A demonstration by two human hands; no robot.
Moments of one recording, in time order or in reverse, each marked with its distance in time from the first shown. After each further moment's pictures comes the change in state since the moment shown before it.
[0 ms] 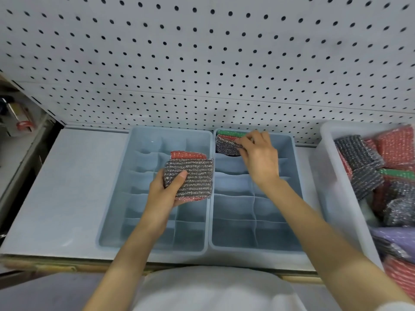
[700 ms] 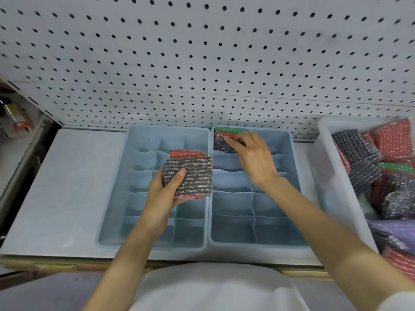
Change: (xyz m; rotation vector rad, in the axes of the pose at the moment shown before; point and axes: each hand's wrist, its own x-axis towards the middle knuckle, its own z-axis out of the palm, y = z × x) left_hand -0.005 0.001 0.003 -0.023 -0.015 -0.027; right_hand -0.008 0.008 0.011 -0.042 -0.062 -0.160
